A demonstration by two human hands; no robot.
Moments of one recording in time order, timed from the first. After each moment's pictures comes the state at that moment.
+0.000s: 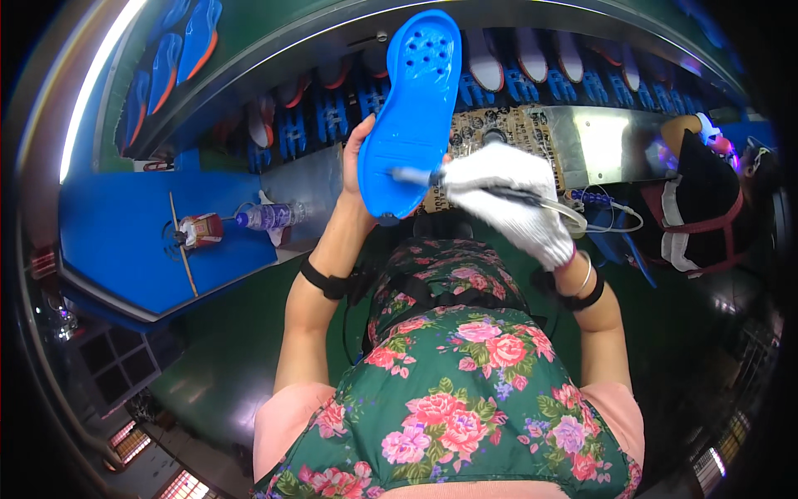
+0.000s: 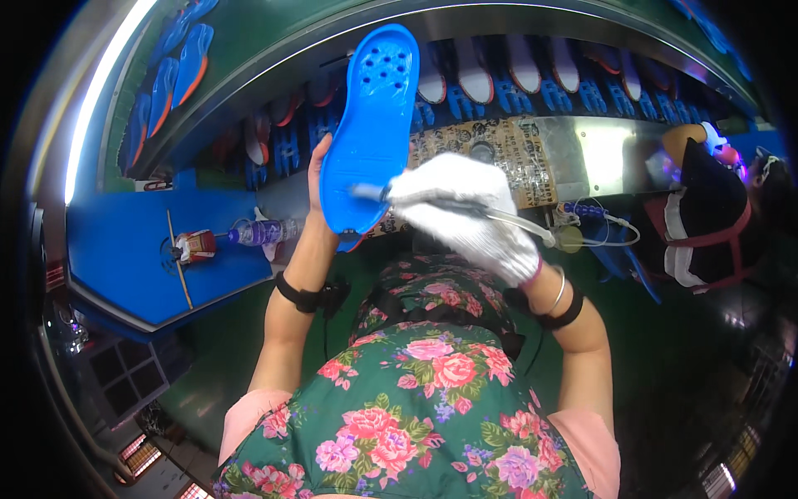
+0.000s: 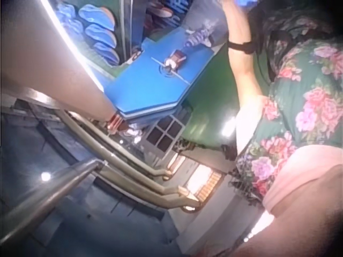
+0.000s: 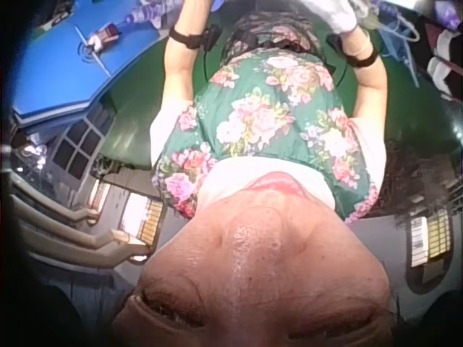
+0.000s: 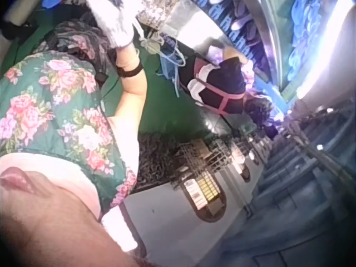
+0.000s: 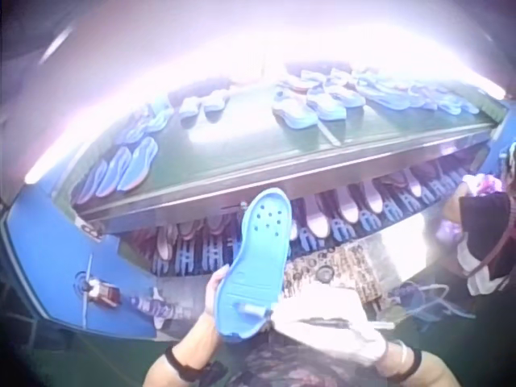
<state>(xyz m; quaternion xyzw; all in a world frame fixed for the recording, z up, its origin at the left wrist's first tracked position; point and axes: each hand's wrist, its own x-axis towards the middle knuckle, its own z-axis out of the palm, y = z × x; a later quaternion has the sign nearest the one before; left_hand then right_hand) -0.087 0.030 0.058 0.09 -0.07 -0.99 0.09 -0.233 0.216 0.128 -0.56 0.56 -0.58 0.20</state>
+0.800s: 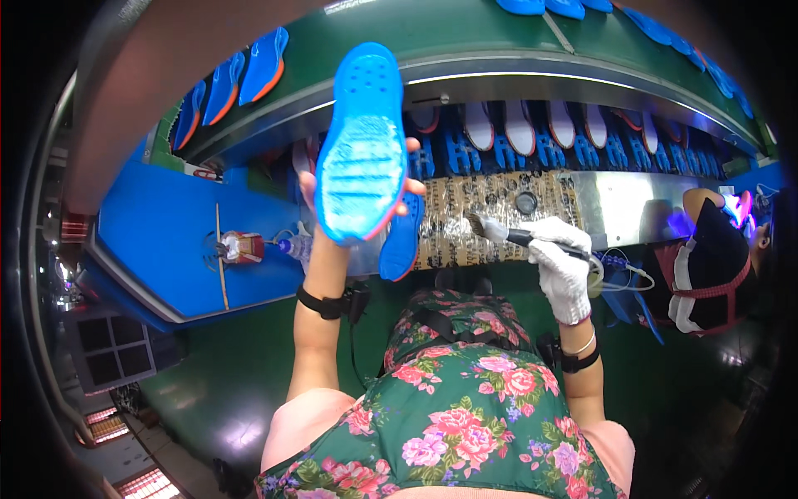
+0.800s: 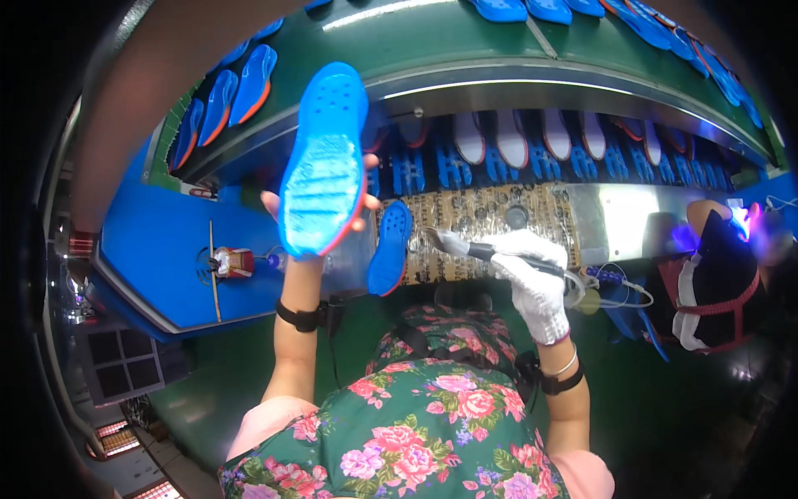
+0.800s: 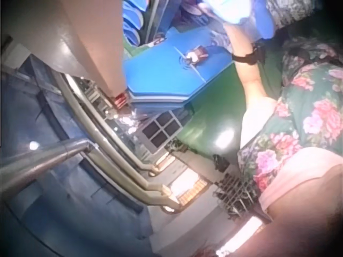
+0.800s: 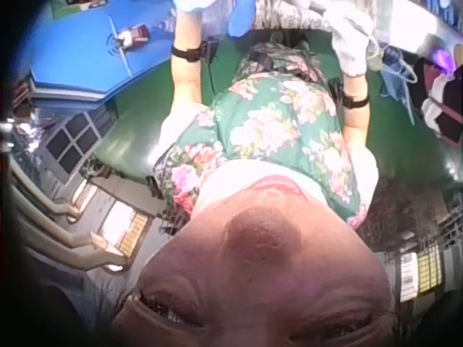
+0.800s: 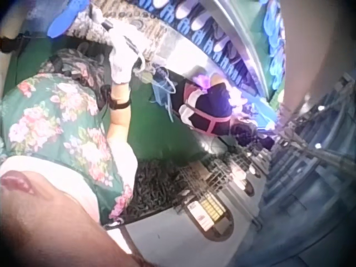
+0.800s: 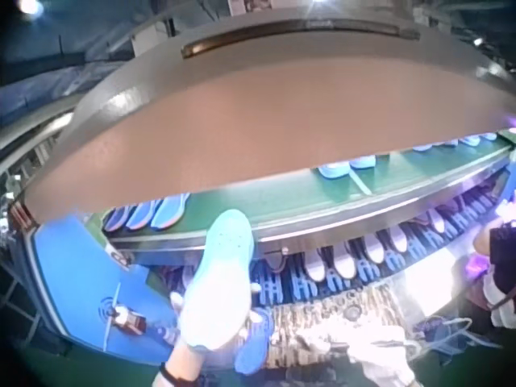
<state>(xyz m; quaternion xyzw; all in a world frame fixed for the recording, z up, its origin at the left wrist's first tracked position) -0.045 -0.038 0.122 -0.18 -0.24 -0.95 0.13 -0.249 0.248 0.092 -0.28 0.47 -0.75 0.38</state>
